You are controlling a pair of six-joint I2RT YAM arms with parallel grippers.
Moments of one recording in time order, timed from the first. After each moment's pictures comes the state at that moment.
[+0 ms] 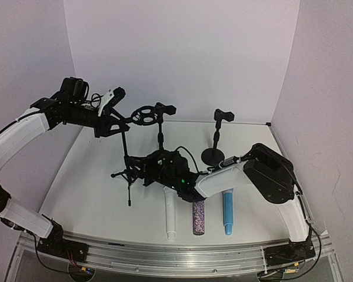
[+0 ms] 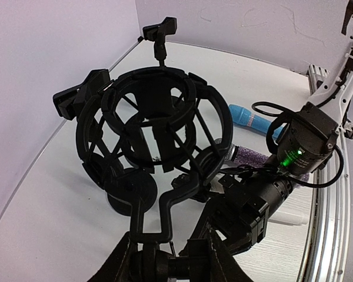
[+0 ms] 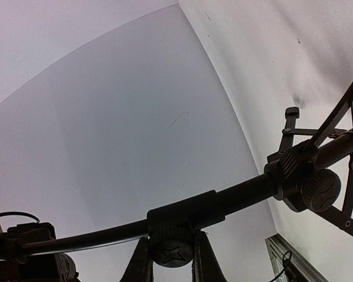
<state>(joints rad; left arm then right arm) -0.41 1.35 1.35 -0.61 0.68 0.50 1.07 2.27 1.41 0.80 0.03 1.94</state>
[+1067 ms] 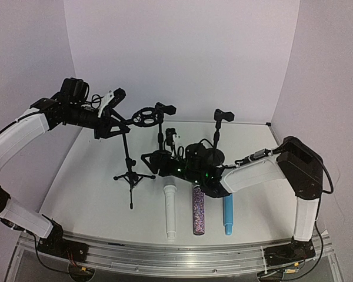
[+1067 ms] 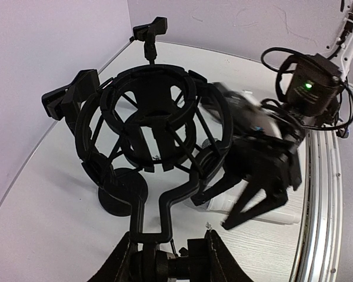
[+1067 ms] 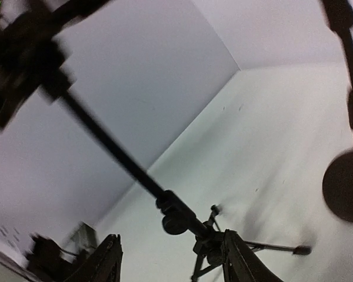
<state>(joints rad) -0.42 1.35 1.35 -0.63 0.70 0.50 1.03 1.99 1.14 0.77 -0.04 0.62</state>
